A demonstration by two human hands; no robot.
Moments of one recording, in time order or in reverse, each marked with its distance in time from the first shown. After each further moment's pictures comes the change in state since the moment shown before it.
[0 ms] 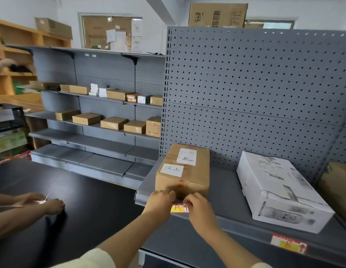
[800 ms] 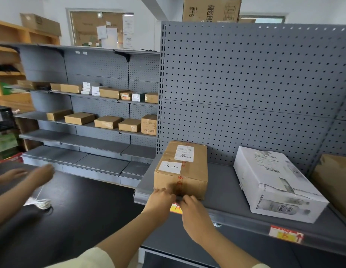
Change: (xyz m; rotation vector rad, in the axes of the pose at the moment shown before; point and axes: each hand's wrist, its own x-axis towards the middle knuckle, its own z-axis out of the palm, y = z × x) left_hand 0.004 -0.005 0.008 0.080 -0.048 0.136; right_hand -0.018 -0.008 0.018 -0.339 -0.065 -0.191
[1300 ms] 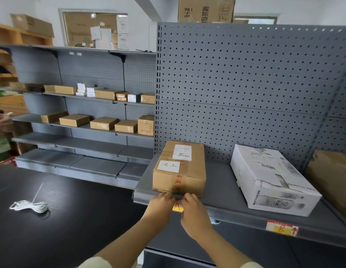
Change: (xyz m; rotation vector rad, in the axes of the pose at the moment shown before) left_hand -0.014 0.006 0.010 -0.057 0.015 0.032; right_hand -0.002 -0.010 -0.007 0.073 0.002 0.142
